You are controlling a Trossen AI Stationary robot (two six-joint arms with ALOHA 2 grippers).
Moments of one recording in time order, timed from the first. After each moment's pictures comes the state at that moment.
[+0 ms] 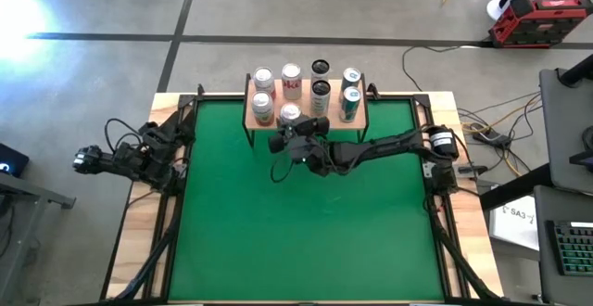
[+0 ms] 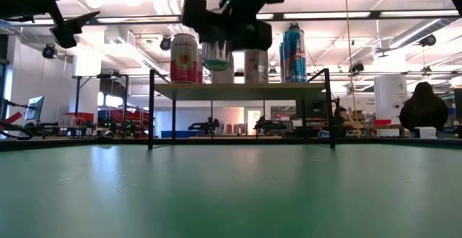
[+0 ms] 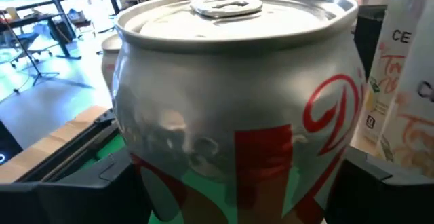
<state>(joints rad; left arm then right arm) -0.21 0.08 0.03 1.00 -0.86 -0.53 0.00 1.95 1.48 0.12 1.04 0.49</state>
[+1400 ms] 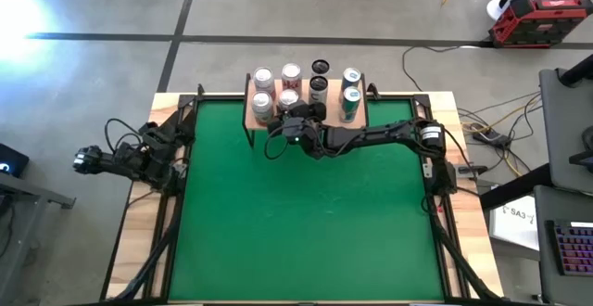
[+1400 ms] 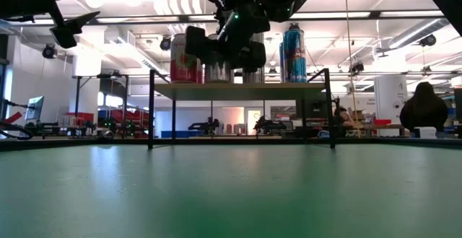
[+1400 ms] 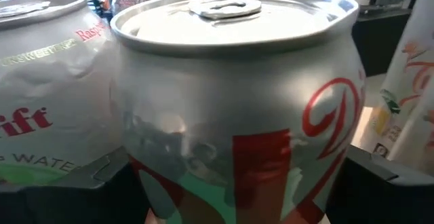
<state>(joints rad) -0.21 0.08 0.03 1.00 -0.86 -0.53 -0.14 2.03 1.53 0.14 0.95 0.43</state>
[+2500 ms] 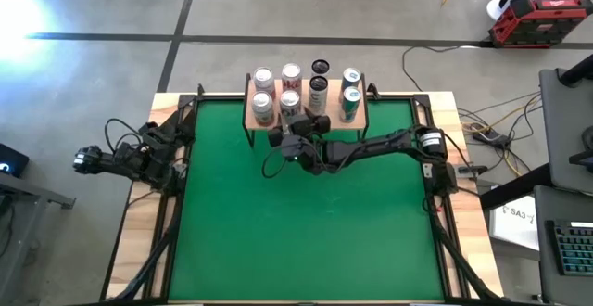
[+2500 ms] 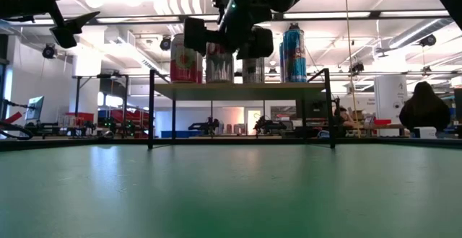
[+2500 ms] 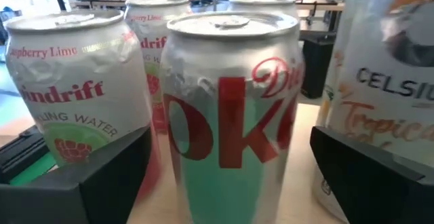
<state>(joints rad) -0.21 0.08 0.03 1.00 -0.86 -0.53 -0.04 2.03 1.53 0.12 1.18 0.44</state>
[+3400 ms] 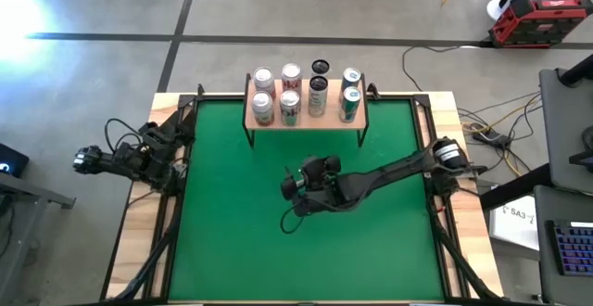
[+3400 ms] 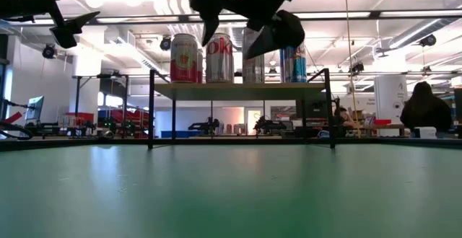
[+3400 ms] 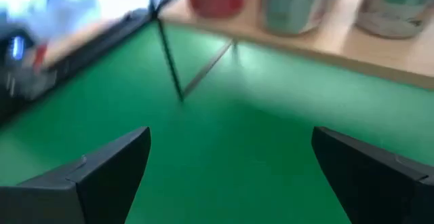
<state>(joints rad) -0.21 0.08 0.03 1.00 -0.86 -0.53 0.25 1.94 1.53 -0.52 1.00 1.04</state>
